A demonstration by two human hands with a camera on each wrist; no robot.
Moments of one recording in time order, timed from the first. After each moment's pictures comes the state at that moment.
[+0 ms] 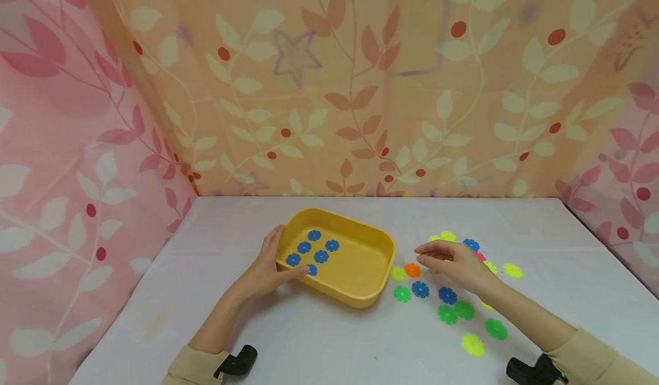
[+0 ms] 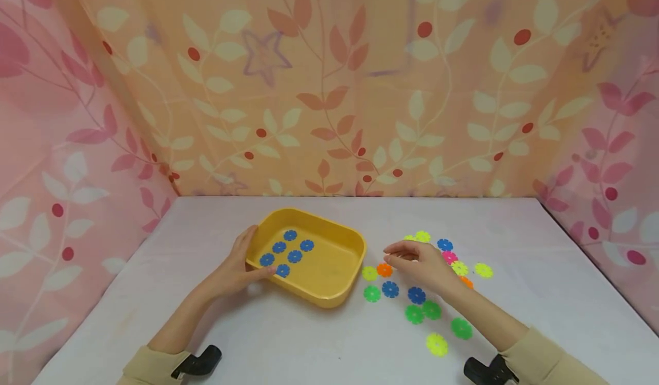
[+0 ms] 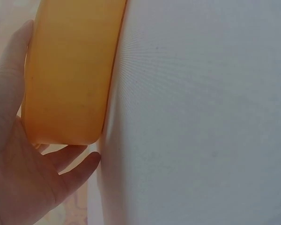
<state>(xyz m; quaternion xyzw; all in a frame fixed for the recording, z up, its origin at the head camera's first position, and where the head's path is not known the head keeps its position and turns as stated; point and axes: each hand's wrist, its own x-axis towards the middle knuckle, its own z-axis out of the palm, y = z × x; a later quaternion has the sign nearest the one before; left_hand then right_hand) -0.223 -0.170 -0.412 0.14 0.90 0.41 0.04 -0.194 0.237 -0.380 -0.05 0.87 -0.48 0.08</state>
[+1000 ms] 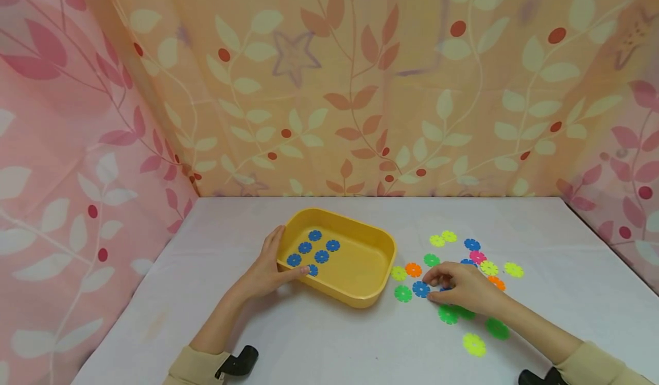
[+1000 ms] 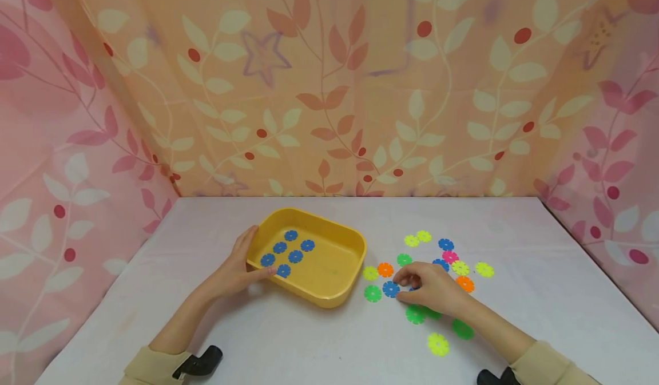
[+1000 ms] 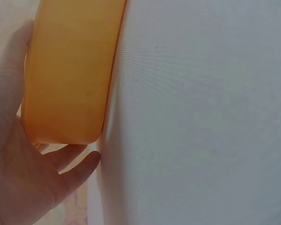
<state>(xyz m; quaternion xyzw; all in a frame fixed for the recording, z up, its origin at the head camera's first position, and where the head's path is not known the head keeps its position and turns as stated) -0.222 -0.171 -0.412 0.13 0.90 0.42 0.04 -0.185 0.262 -0.417 -0.21 0.91 -0.34 0.05</state>
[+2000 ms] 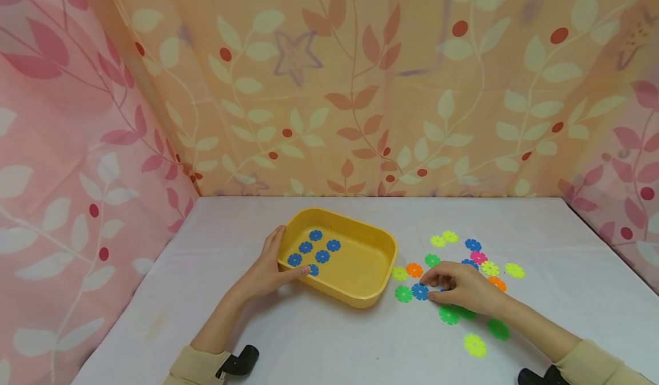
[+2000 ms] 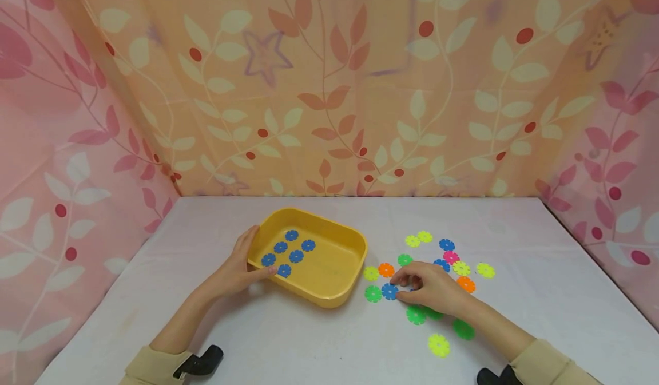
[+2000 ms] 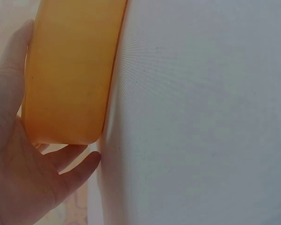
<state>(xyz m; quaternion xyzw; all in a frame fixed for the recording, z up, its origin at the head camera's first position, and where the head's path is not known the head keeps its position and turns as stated) -0.222 -0.170 -0.412 0.13 0.90 0.41 0.04 -0.189 0.266 -0.425 -0.25 0.90 -0.36 0.04</state>
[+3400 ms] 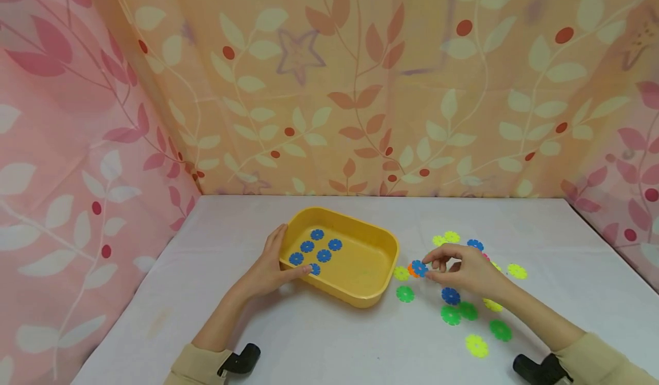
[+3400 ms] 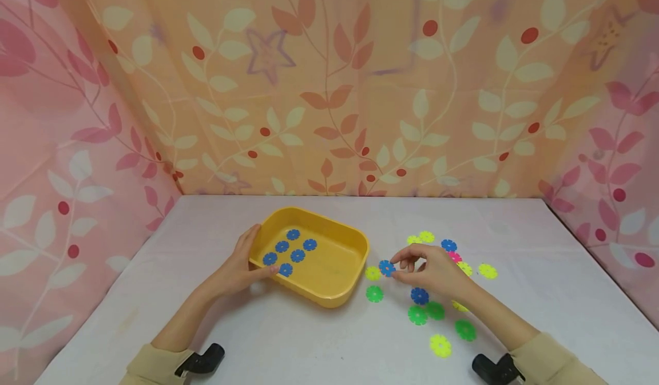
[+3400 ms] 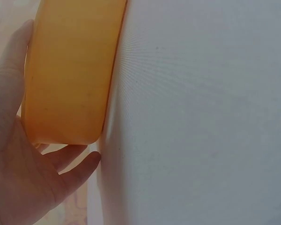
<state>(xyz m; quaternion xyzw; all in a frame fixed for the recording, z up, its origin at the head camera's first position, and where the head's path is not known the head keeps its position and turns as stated) -0.223 -0.171 -0.413 0.13 0.90 0.42 0.04 -0.197 0.256 -0.396 -0.21 0.87 -0.45 0.01</state>
